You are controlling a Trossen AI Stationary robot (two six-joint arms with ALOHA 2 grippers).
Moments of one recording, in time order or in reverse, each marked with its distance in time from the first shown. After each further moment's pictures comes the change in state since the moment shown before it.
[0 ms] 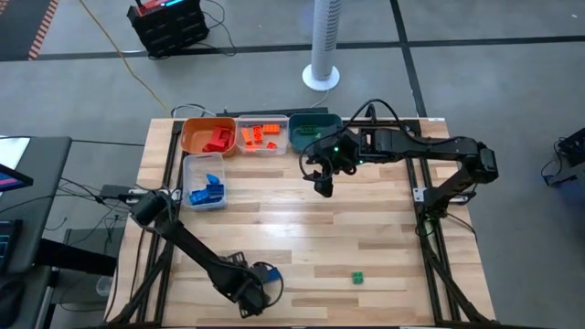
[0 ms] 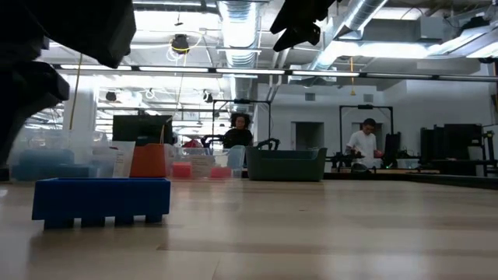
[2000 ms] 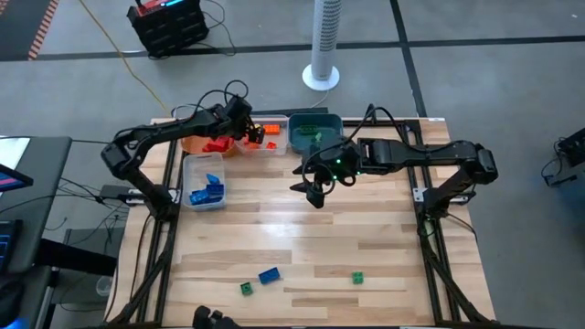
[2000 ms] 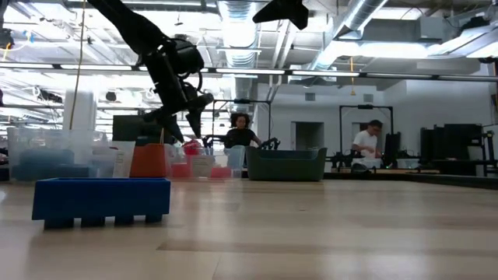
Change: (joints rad) left arm 1.395 -0.423 -0.347 0.448 -0.096 0.572; right arm 0.102 0.013 0.000 0.203 0.005 0.146
